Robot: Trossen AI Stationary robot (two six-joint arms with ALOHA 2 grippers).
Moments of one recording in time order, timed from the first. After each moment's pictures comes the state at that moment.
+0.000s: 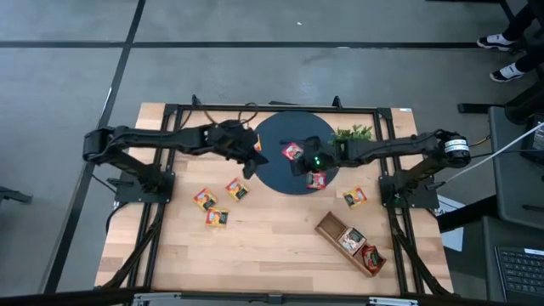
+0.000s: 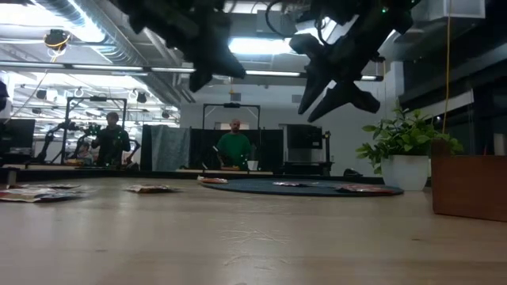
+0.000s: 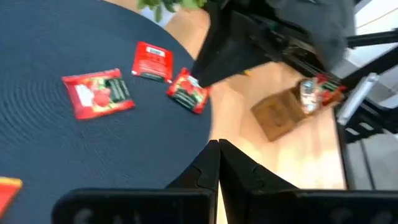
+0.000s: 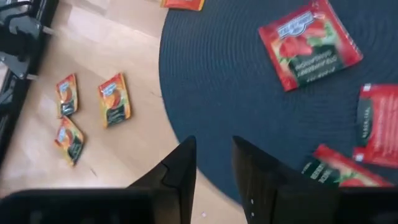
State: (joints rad) left arm 0.23 1.39 0.95 -0.14 0.20 -0.41; right arm -0.08 1.49 0.99 -0.39 0.13 1.04
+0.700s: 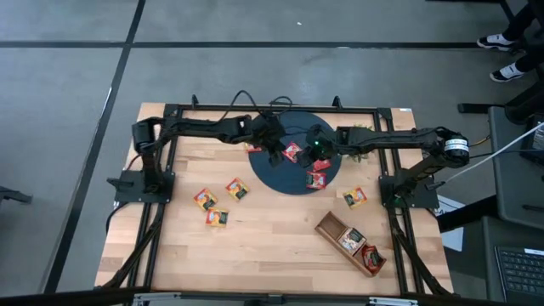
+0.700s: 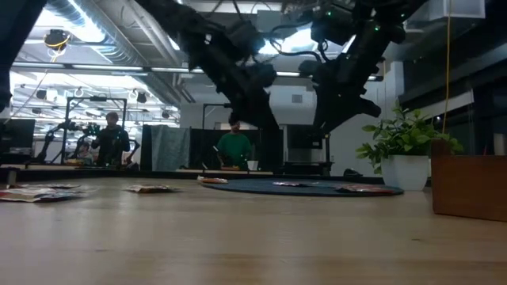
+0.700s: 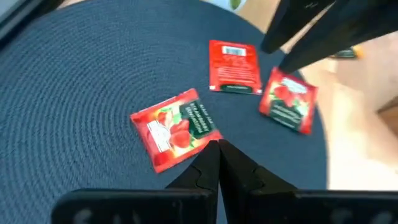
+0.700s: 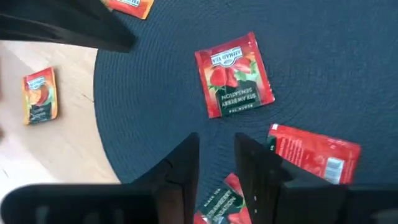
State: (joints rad) left arm 0.34 1.85 1.26 -0.18 0.12 -0.12; right arm -0.24 1.49 0.99 -0.51 0.12 0.75
